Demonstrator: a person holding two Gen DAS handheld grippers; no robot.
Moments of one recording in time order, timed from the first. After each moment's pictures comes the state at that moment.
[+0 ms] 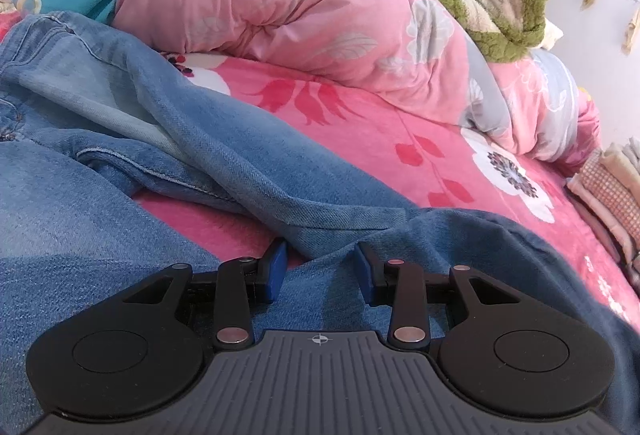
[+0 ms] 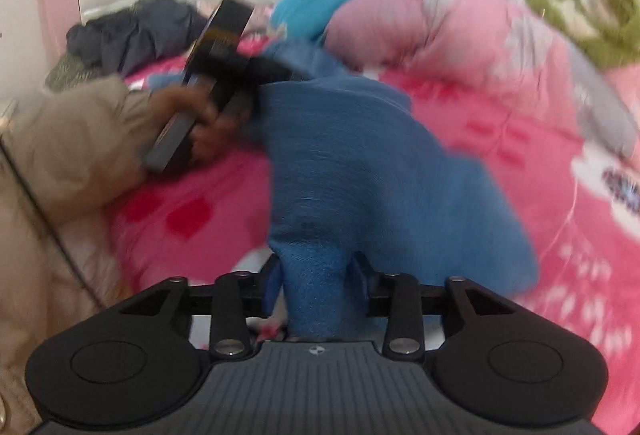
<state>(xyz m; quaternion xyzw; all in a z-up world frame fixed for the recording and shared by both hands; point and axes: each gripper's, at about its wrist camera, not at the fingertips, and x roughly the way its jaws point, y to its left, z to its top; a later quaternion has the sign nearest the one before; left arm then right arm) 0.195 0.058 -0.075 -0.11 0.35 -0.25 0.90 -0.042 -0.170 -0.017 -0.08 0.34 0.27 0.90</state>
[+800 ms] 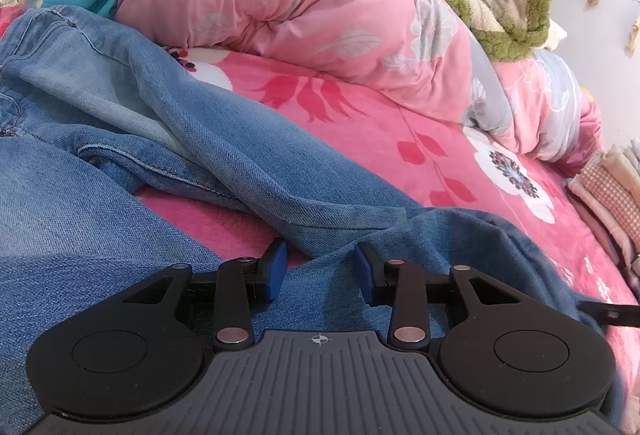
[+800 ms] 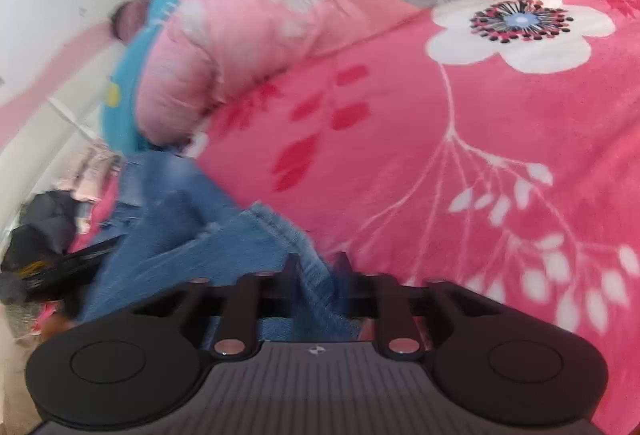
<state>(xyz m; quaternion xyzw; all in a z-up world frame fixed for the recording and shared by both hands) 0.196 0.058 -0.073 -0.11 0.36 -0.25 0.89 0.069 -0.295 -0.037 0.24 0.37 0.12 0.89</state>
